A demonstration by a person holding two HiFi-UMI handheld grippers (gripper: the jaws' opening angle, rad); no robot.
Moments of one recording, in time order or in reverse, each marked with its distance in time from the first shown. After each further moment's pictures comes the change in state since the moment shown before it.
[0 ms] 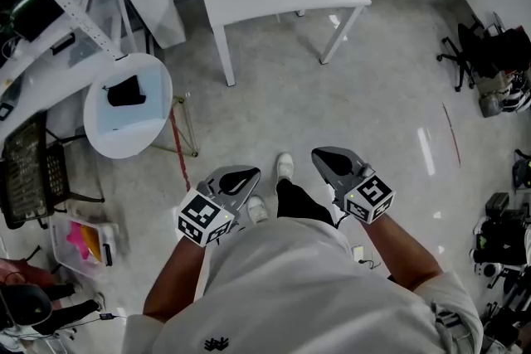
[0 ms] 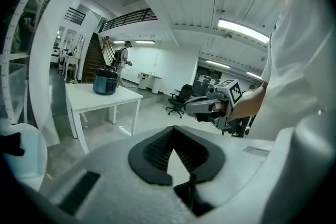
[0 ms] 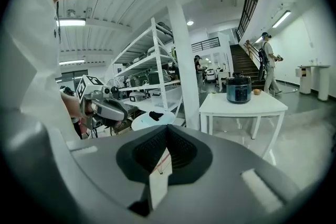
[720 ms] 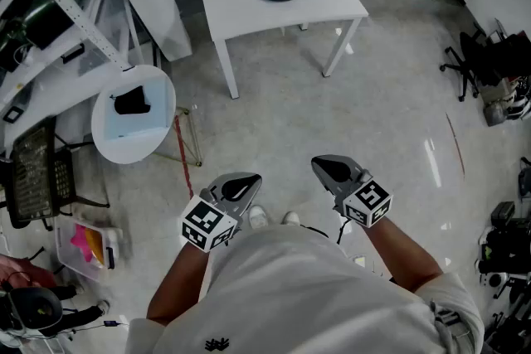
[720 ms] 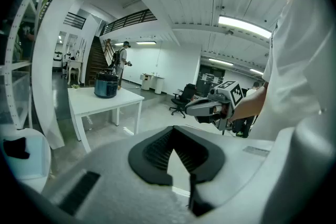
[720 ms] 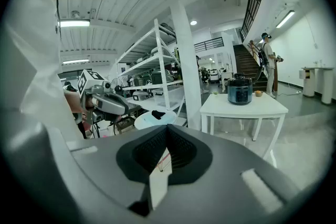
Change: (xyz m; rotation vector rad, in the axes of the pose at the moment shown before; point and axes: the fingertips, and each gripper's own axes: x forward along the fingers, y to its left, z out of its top) left arm 0.014 -0.036 0.019 0.006 0.007 0.050; right arm -0.038 -0.008 0.000 -0.018 0.018 0.037
